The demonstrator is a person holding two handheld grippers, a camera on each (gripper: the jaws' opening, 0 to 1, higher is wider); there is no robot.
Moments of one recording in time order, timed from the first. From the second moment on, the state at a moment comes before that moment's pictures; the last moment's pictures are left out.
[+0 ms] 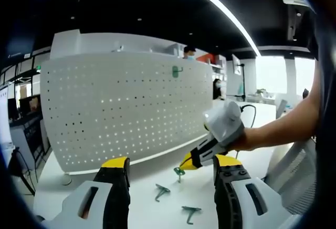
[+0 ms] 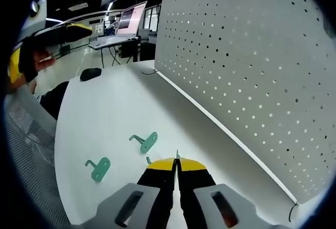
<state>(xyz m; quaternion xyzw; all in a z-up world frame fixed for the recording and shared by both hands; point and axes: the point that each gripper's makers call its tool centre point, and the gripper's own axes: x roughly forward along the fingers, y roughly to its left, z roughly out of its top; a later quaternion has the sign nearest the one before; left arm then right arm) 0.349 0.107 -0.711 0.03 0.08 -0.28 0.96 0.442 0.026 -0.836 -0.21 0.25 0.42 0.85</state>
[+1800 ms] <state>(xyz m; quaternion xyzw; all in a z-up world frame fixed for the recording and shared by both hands) 0.358 0.101 -0.684 0.04 0.05 -0.28 0.96 0.410 0.048 -0.696 -0.12 0.12 0.44 0.88</state>
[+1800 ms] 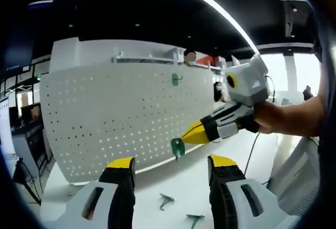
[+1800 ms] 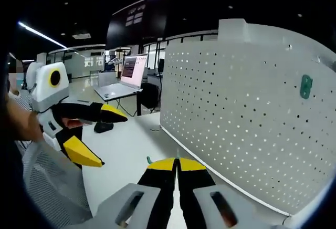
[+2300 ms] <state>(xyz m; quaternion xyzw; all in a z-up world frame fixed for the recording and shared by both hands) 0.368 0.088 -0.665 0.04 0.03 -0.29 0.96 0.405 0.043 -0.668 -0.08 0.11 0.44 0.89</state>
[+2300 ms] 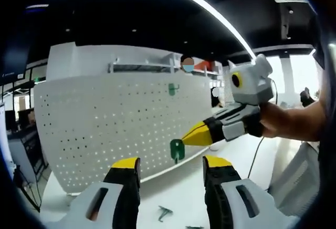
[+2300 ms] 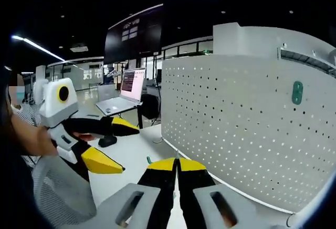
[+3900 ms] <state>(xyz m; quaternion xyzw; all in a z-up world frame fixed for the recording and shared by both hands) 0.375 0.060 -0.662 0.08 0.01 -0.34 0.94 0.384 0.052 -0.654 -0.01 0.12 0.48 0.87</state>
